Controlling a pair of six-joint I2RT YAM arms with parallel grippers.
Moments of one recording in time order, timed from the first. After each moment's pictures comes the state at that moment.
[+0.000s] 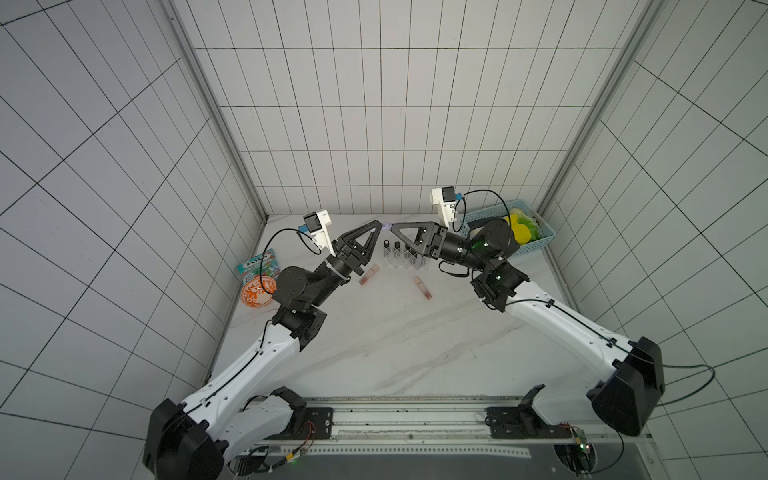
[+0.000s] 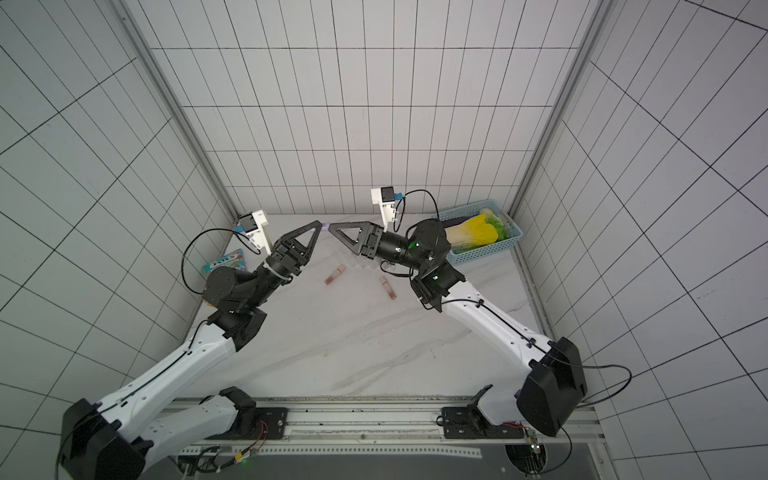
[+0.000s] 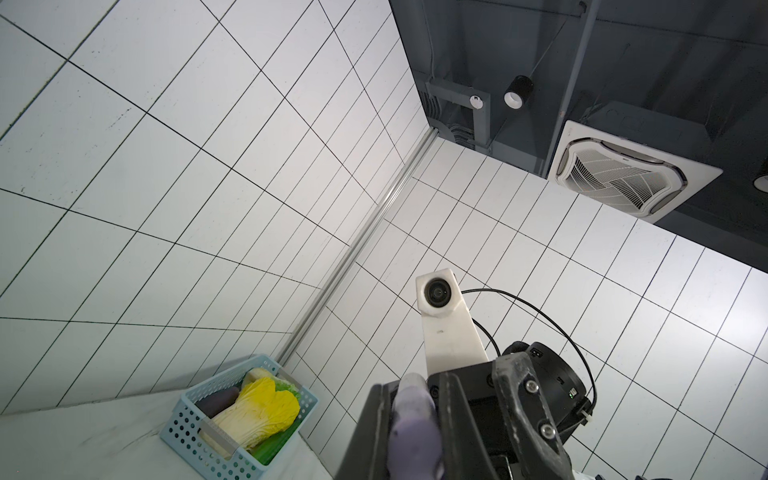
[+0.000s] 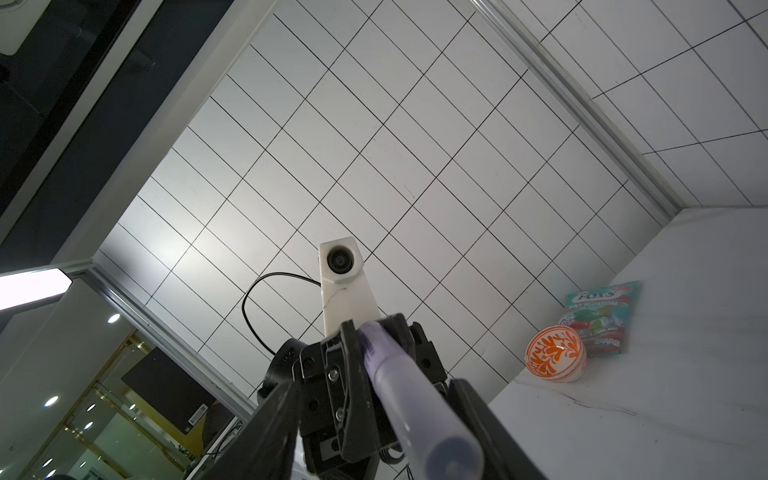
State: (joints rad) left arm -0.52 1.04 0.80 0.75 0.31 -0.84; right arm 0.79 1.39 1.22 0.52 -0.63 1.04
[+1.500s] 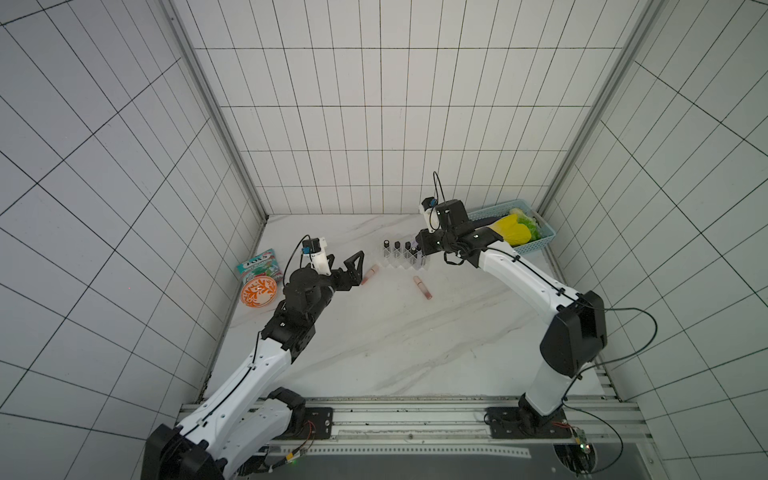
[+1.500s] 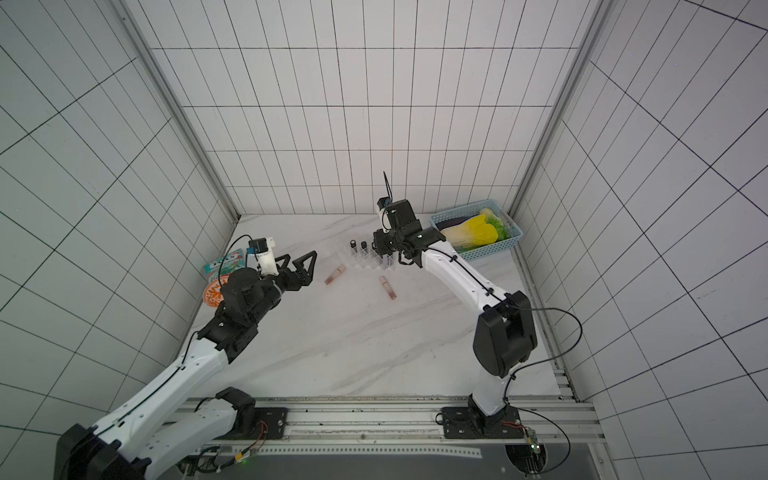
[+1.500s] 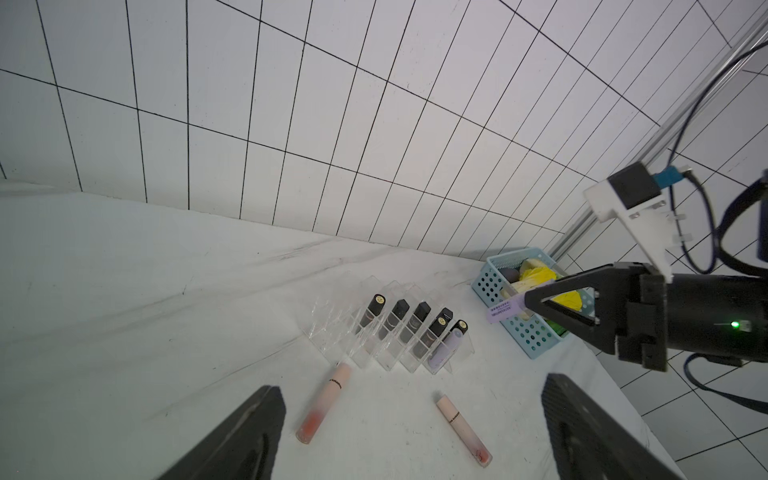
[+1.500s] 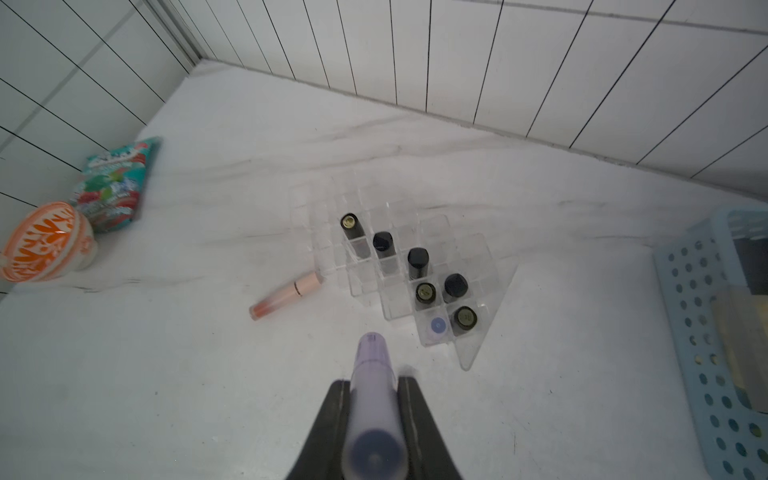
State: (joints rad) left arm -0.40 0.93 0.66 0.14 -0.03 -0.44; right arm 0.63 1.82 1.63 -0.55 -0.02 0.13
